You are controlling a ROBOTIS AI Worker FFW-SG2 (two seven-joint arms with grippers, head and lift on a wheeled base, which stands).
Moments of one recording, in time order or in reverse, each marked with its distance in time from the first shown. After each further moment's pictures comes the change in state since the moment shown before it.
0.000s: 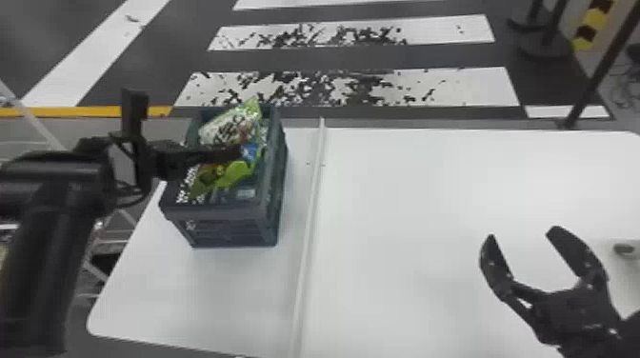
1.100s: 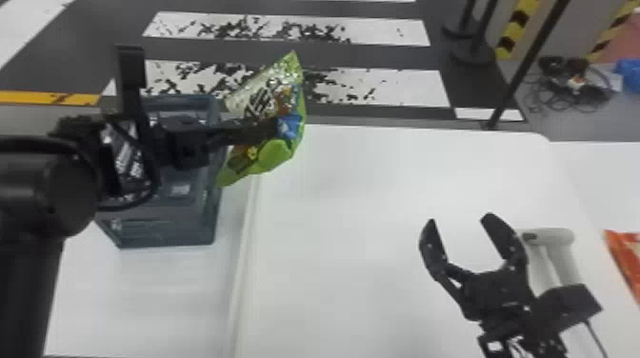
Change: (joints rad) left arm 0.182 -0.219 -0.069 -0.625 0.186 0.339 0.158; right arm 0.007 -0.001 -0.002 -0.017 0.000 -0.033 -0.070
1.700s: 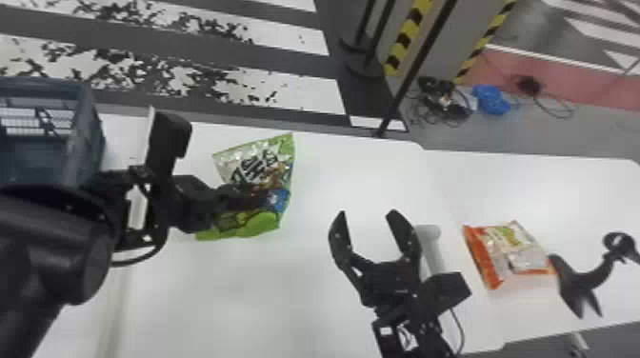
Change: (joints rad) left arm -0.013 -0.117 -0.397 0.287 -0.120 -0.255 0.177; right arm 0.009 -0.010 -0.014 -0.027 -0.003 -0.010 -0.103
